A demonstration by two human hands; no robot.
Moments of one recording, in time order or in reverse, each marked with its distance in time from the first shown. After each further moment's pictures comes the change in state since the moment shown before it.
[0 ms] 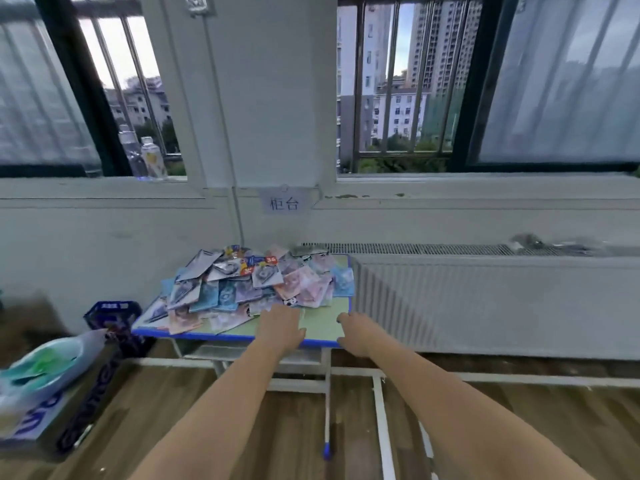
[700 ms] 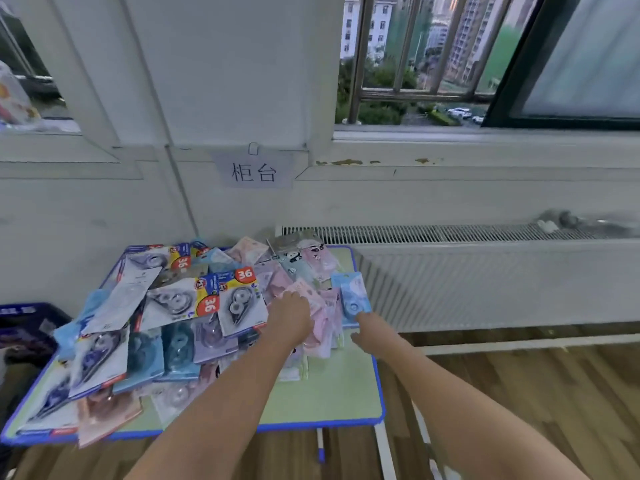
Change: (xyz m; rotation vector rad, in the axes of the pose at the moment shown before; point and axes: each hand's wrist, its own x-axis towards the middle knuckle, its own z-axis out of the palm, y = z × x) left_hand 0.320 -0.049 0.068 -0.110 -0.120 0.186; right_hand 0.278 0.070 0.041 0.178 -0.160 0.330
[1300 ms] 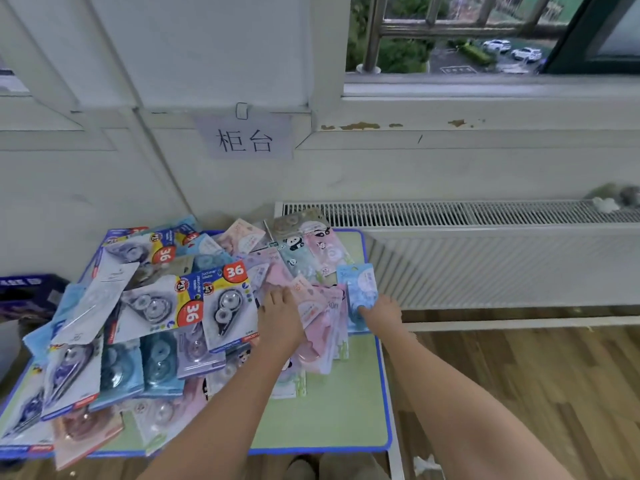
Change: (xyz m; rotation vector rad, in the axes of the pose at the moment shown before) left_hand 0.052 -0.008 0.035 -0.149 -0.113 -0.276; right_hand 0.098 0.016 0.008 0.417 0.015 0.389
